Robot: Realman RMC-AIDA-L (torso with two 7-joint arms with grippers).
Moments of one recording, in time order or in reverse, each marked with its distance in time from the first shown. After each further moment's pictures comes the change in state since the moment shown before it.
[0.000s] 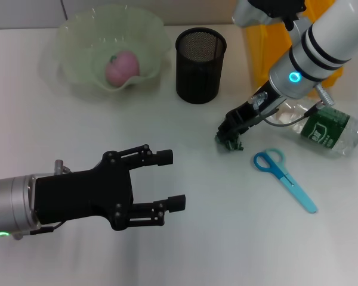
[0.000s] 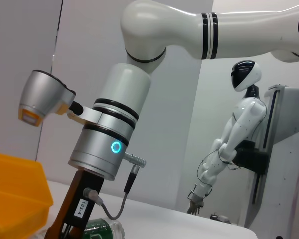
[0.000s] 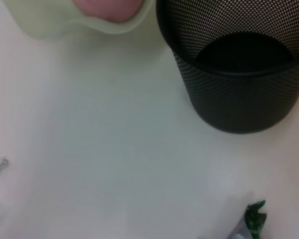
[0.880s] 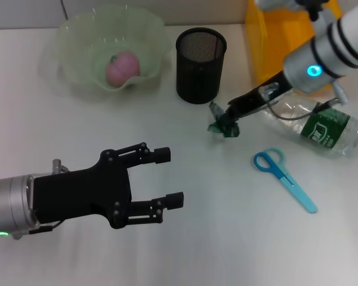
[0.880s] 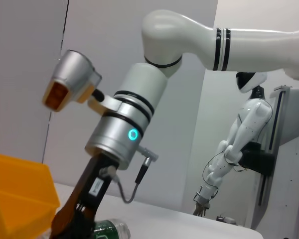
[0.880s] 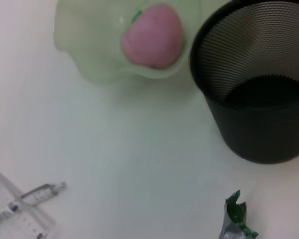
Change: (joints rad) left arm 0.005 0.000 -0.006 -0.005 -0.006 -0.004 0.015; right arm -0.166 -0.003 -0.029 -0.239 0.192 -0.095 -0.091
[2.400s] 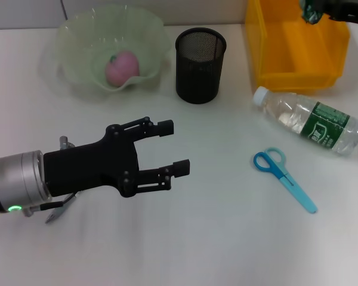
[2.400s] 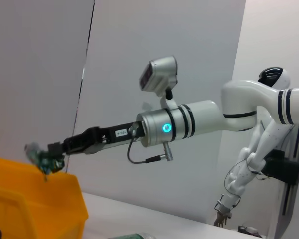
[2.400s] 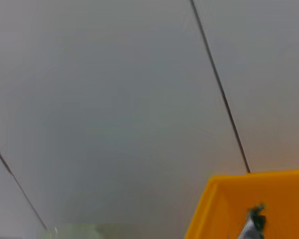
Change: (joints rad) left arm -0.068 -0.002 -0.012 -0.045 -0.045 -0.074 -0.011; right arm -0.336 -0.014 0.328 -0.138 0.562 0.315 -0.610
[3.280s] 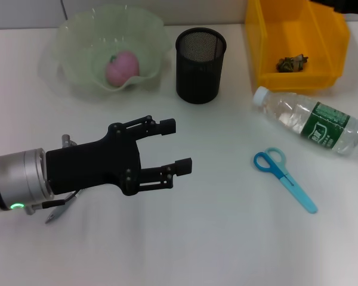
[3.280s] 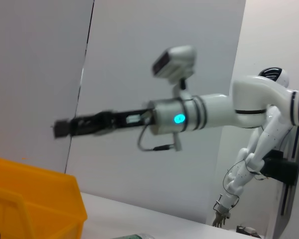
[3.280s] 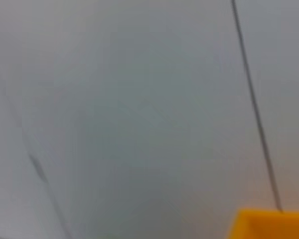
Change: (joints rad) left arm -0.011 0.000 0.000 -0.008 0.000 -0.003 -0.003; right arm -0.108 0.016 -0.109 -0.171 0.130 -0.043 -0.051
